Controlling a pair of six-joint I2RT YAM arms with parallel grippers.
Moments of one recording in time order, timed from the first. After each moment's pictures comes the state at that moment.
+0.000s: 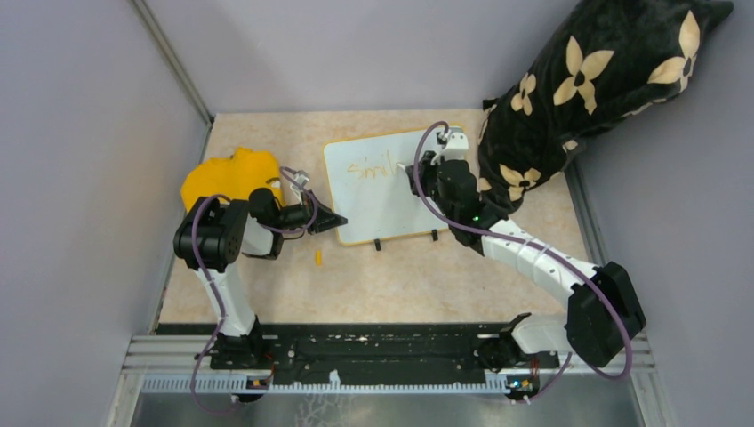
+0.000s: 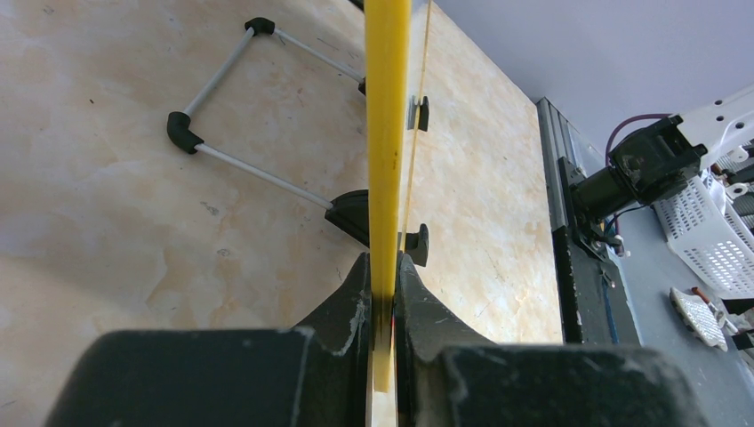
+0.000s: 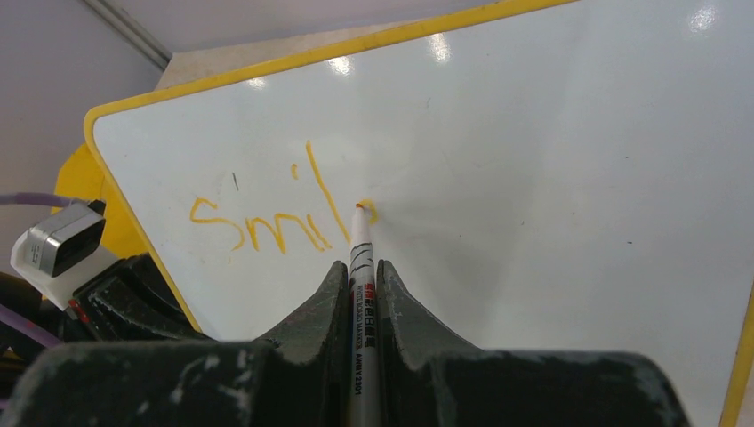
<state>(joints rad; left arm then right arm) -0.13 1.95 0.57 1.31 1.16 -0.55 0.63 1.29 0.89 0.20 0.27 0.43</state>
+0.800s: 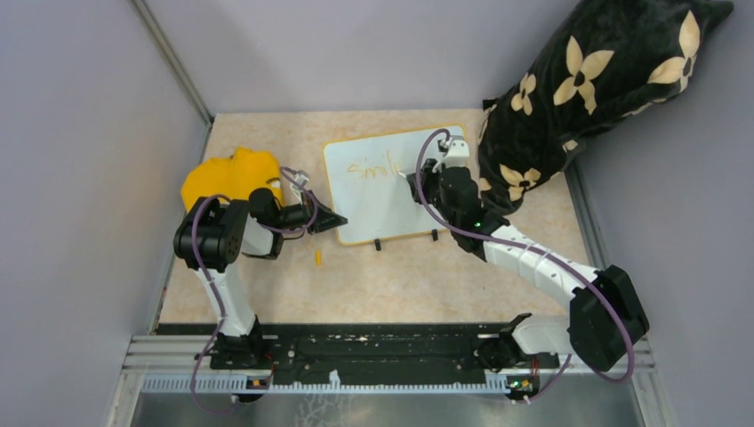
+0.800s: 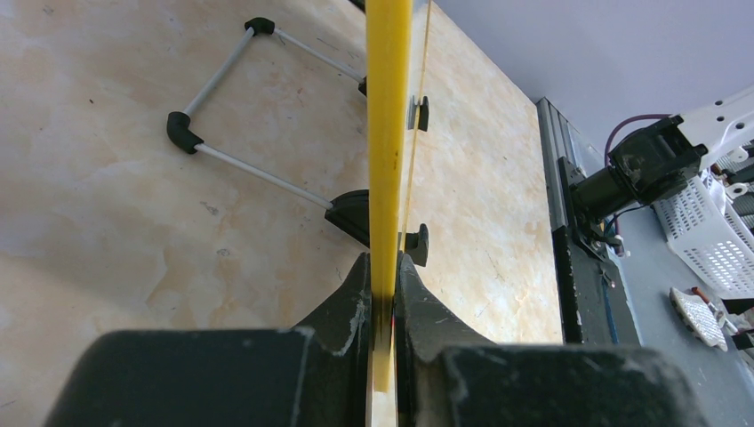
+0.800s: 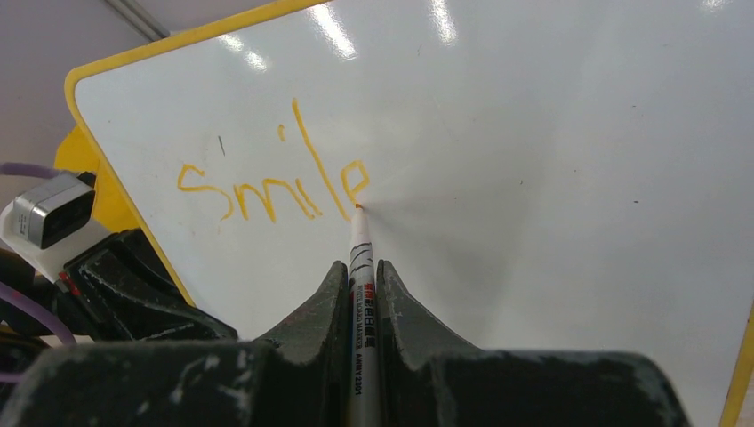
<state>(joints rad) -0.13 1.95 0.57 1.31 1.16 -0.55 0.63 1.27 0.83 0.22 0.24 0.44</state>
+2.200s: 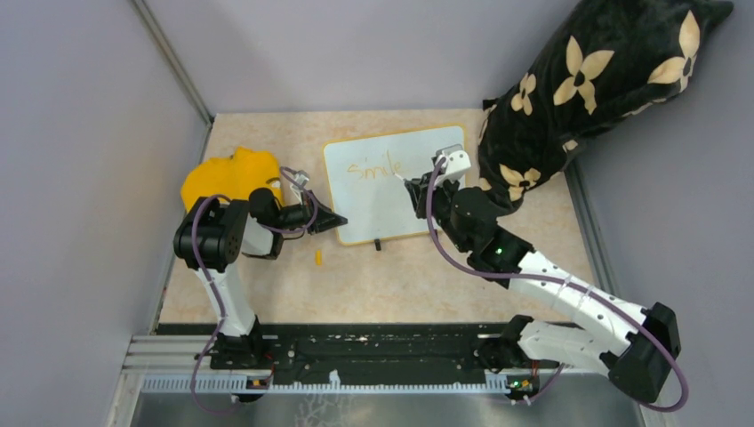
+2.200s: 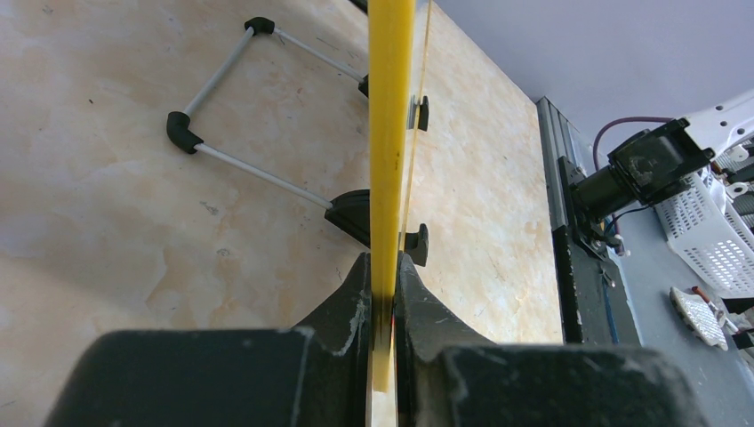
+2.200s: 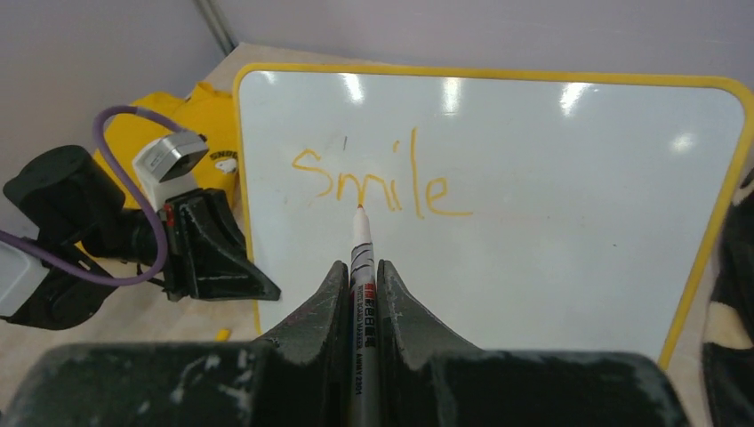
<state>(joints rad) -0.13 1.95 0.57 1.31 1.16 -0.55 0.84 1.00 0.82 0.11 0.34 0.20</state>
